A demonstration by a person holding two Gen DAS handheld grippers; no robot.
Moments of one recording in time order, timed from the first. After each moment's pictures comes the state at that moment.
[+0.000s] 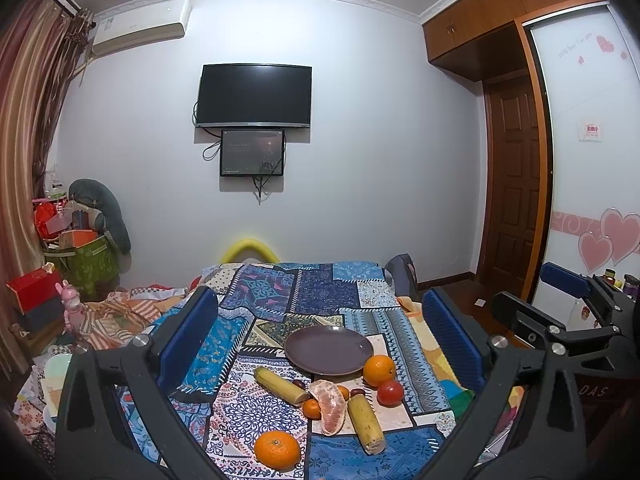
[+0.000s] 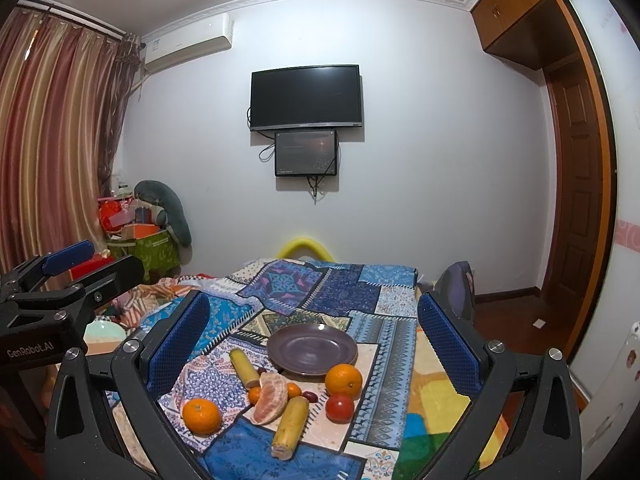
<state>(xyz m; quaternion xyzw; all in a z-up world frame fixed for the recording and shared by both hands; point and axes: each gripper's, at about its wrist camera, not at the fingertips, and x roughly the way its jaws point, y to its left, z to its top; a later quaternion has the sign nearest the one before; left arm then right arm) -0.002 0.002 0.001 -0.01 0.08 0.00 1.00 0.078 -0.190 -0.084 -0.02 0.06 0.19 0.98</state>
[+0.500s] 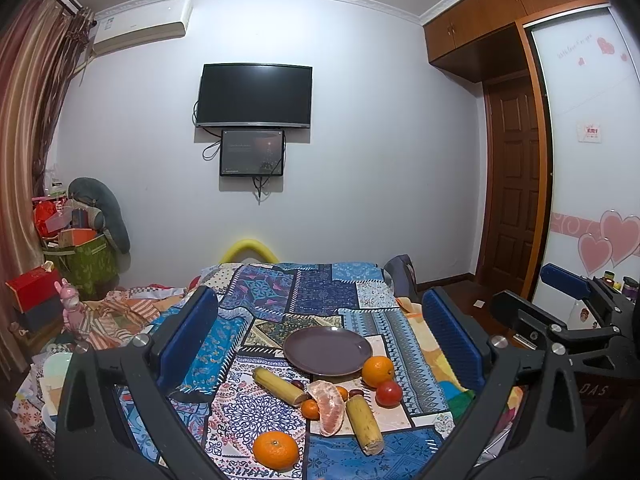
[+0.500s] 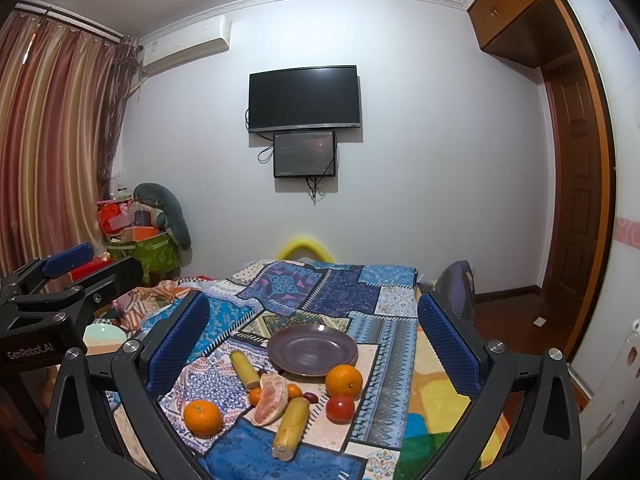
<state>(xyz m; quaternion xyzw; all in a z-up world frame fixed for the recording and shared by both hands) -0.003 0.003 0.001 -0.02 0.08 0.00 1.00 0.078 -0.191 -0.085 -0.01 0.06 0.19 0.98</state>
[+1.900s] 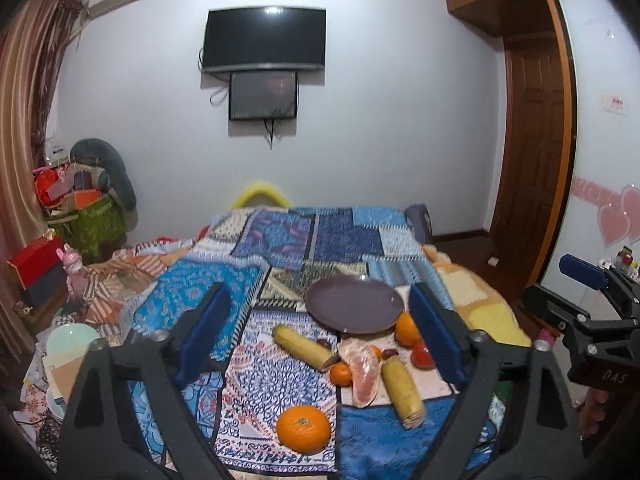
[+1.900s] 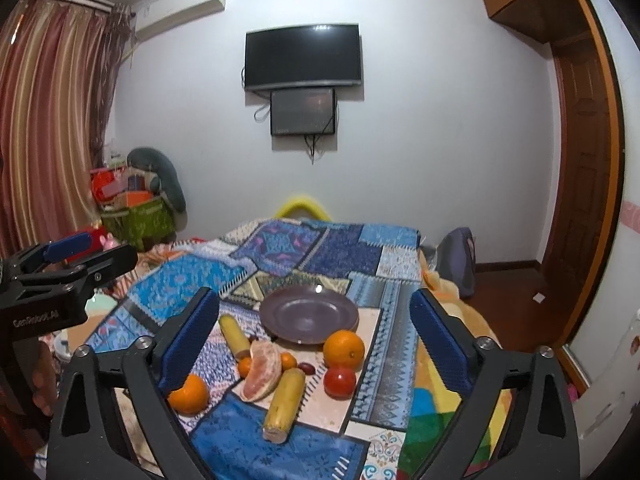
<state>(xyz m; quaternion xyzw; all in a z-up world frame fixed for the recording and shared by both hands) 0.059 0.041 -0.048 -0.02 0.19 0.01 0.98 0.120 -0.180 -0.125 -0.03 0.14 0.19 0.97</state>
